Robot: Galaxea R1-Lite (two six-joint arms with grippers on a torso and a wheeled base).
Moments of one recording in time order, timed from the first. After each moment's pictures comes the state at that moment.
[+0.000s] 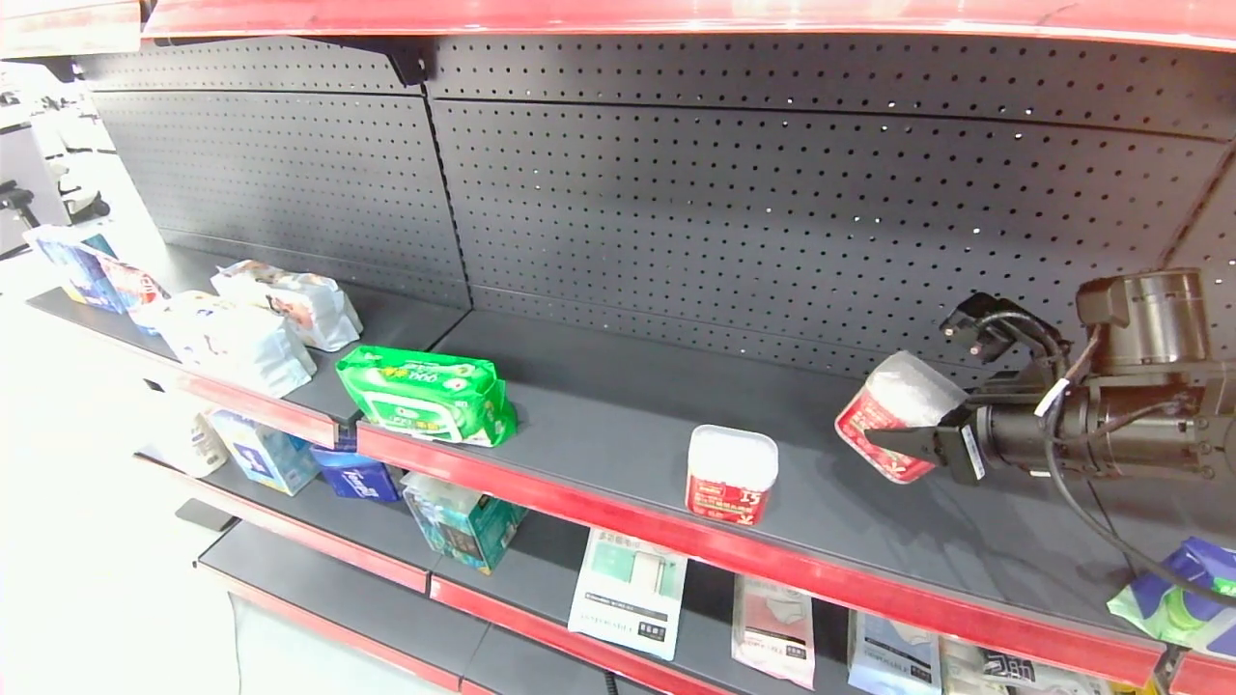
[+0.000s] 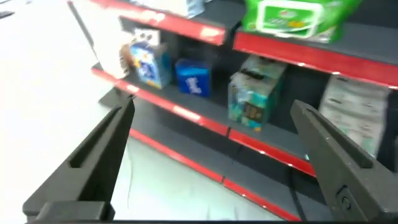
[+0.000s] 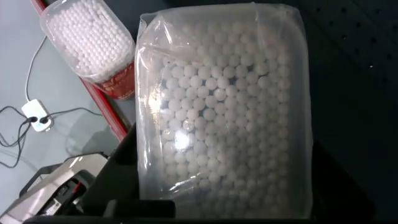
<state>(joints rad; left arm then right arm) 0.23 0.00 -0.14 0.25 0.01 0.06 0.12 1.63 -0.80 -0.21 0.32 -0.36</state>
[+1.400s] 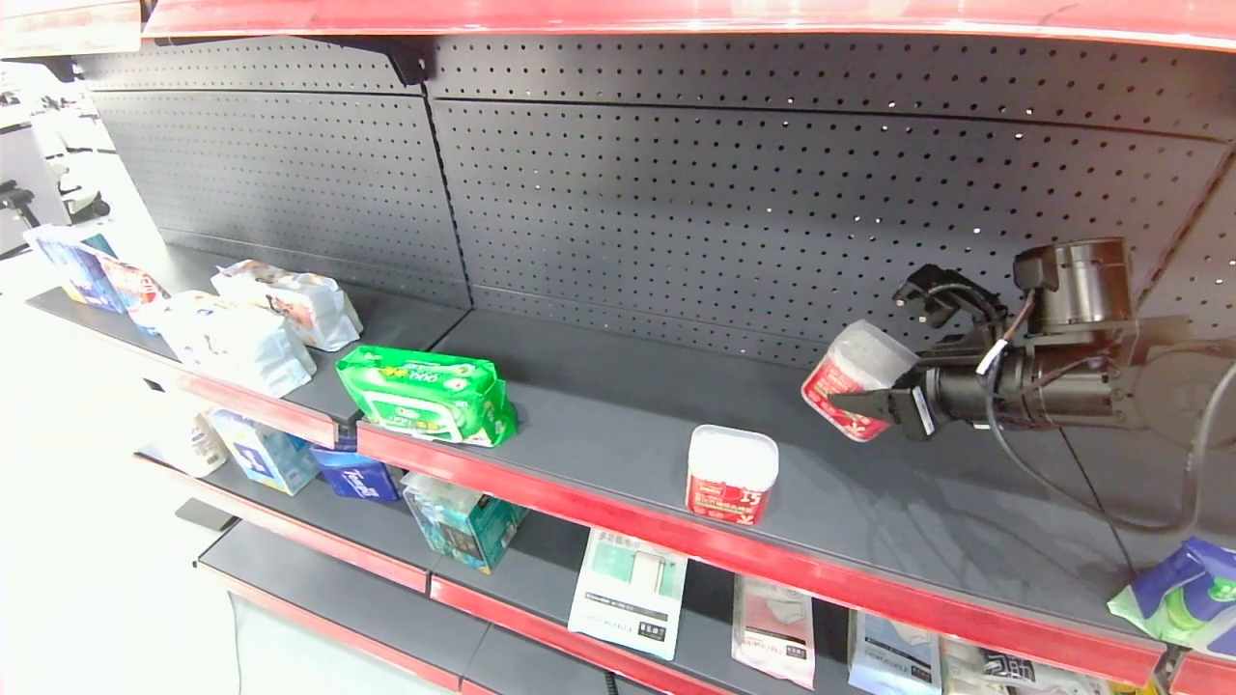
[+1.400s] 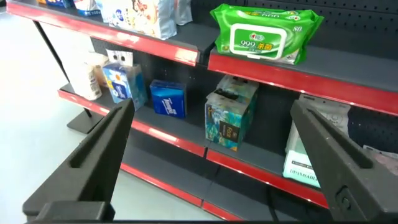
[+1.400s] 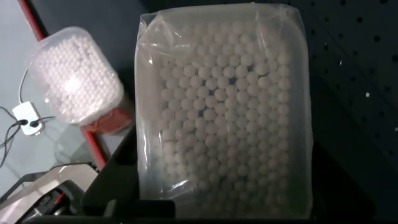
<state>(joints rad) 0.18 0.00 0.00 0.01 -0.05 0.00 0.14 1.78 -0.99 -0.21 0.36 -0.41</state>
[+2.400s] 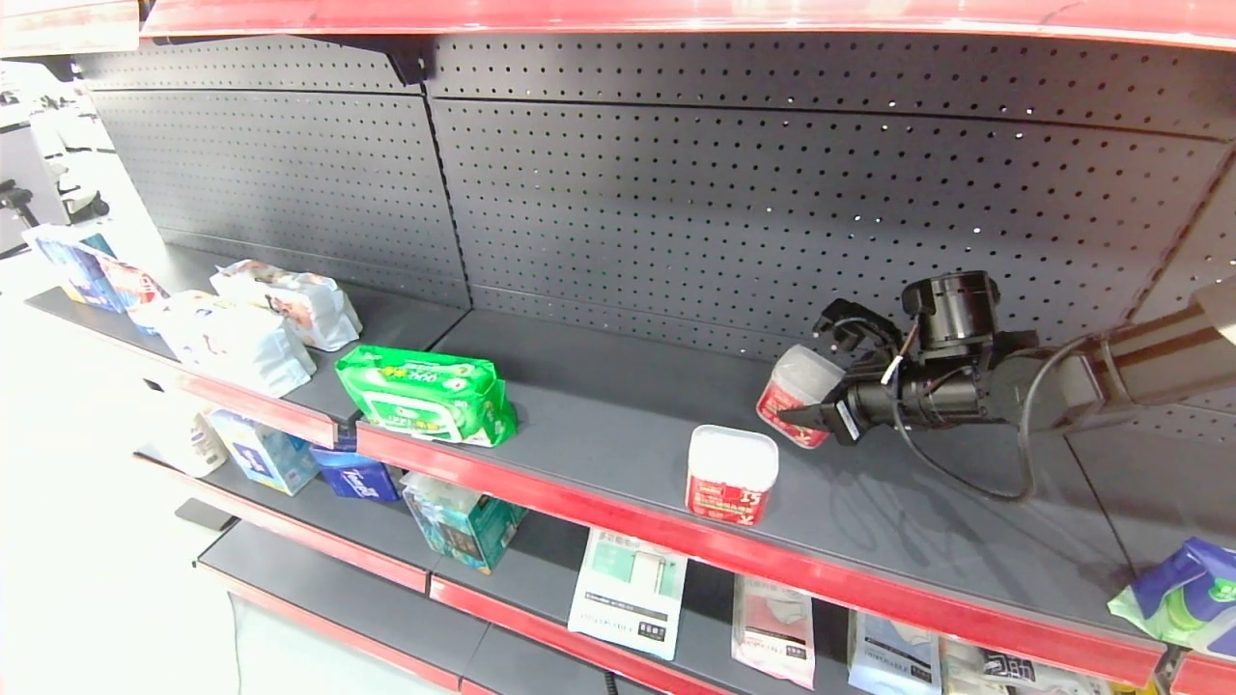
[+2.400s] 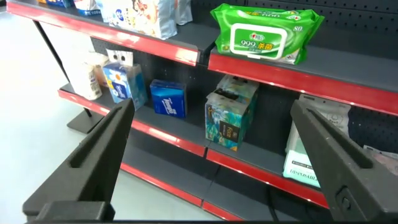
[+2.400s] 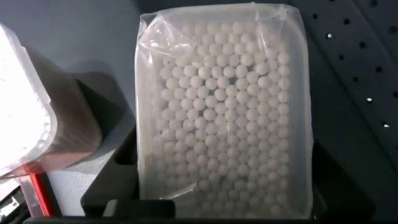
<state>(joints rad) 0.18 0.00 0.00 0.01 -0.05 0.00 0.18 2.04 -1.15 -0.24 0.35 -0.49</state>
